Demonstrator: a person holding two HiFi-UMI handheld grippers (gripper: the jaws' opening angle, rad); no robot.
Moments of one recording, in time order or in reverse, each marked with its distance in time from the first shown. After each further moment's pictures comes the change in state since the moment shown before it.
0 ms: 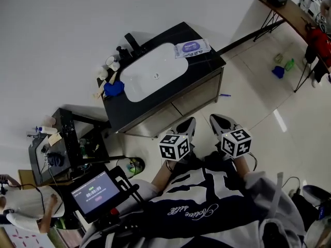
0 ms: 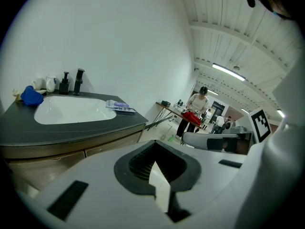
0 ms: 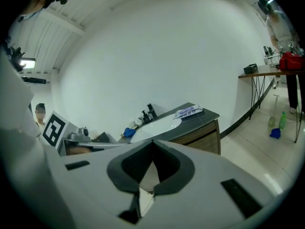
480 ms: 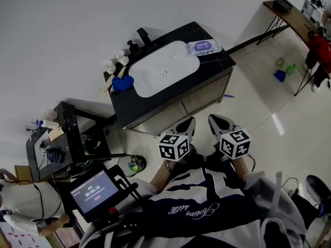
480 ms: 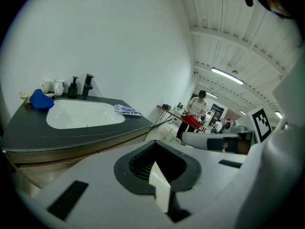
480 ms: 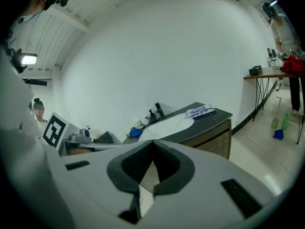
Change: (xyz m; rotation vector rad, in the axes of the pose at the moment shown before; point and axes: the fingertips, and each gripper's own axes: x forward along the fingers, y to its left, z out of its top) left arm -0.055 0.038 0.009 -0.005 -0.031 -0.015; right arm 0.027 0.070 -0.001 -0.023 -0.003 0.004
